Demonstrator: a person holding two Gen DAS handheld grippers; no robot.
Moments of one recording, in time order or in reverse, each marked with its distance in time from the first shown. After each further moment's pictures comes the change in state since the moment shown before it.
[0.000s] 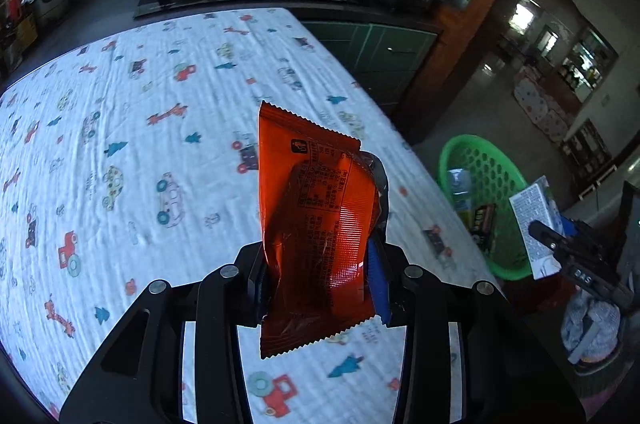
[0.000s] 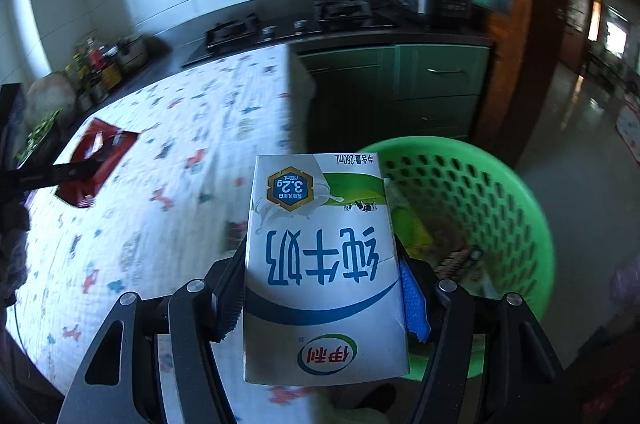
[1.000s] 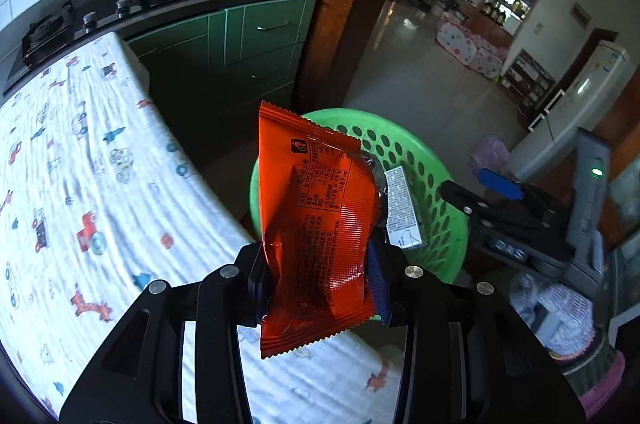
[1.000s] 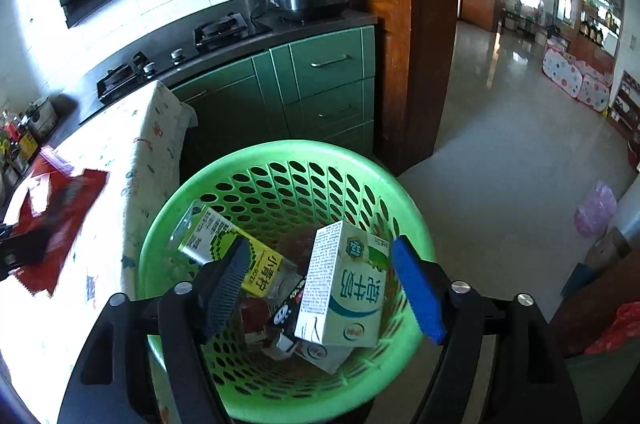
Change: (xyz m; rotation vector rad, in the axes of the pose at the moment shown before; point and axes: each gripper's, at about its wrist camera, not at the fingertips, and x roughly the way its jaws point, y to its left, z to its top) left arm 0.081 -0.185 0.017 0.256 0.079 -0.193; right arm 0.007 -0.117 0.001 0.196 -0.050 -0.204
